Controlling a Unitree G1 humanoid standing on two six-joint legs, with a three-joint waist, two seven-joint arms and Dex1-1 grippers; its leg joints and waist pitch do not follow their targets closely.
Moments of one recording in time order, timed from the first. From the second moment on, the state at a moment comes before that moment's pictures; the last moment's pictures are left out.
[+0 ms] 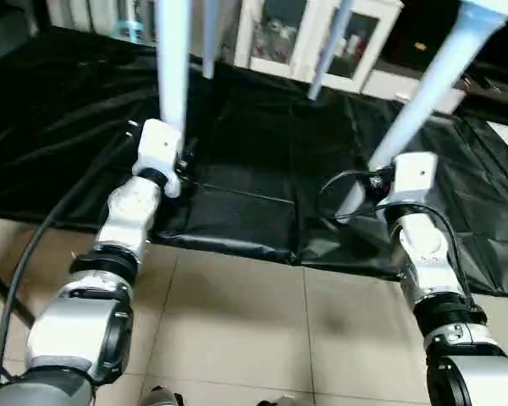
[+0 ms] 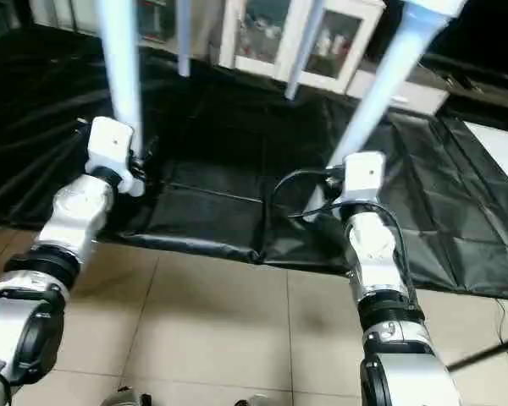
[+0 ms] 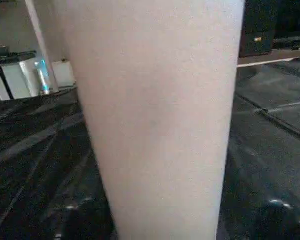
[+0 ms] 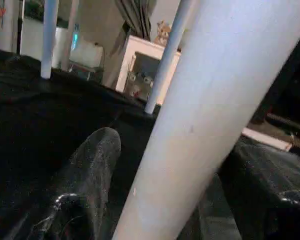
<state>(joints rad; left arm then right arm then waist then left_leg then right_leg) -0.85 0.28 0.08 1.10 0.07 -0.38 -0.23 -0.60 -0.24 -0.11 0.78 0.08 -0.36 0.14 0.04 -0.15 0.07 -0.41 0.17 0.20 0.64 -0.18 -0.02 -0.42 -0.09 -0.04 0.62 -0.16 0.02</state>
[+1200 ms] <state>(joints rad) 0.07 0.12 0.10 -0.26 -0.20 0.14 -0.08 0.17 -0.17 -0.04 -0.23 0.36 0.07 0.16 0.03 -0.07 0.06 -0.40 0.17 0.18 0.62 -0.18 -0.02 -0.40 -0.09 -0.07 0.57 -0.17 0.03</state>
